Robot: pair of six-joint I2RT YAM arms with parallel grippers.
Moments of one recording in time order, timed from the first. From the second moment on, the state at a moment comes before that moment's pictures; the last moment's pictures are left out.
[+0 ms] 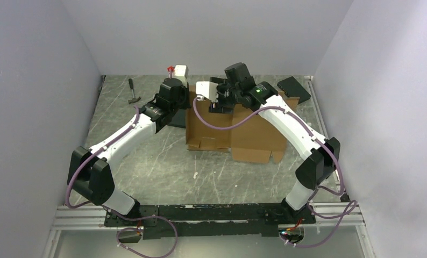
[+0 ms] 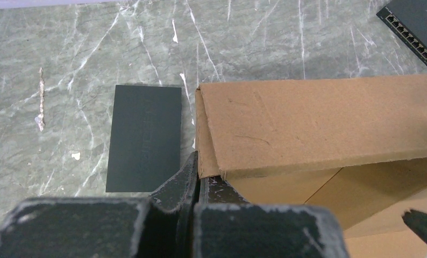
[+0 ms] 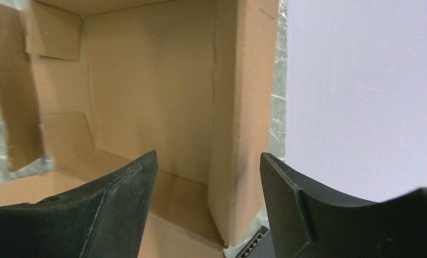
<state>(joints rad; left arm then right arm) -0.54 1.50 1.25 -0.16 -0.24 -0.28 0.62 1.67 1.72 -0.75 -0.22 -0.99</state>
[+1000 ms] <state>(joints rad) -0.55 1.39 1.22 -0.21 -0.17 -0.38 0.63 1.71 1.54 -0.45 -0.04 -1.06</state>
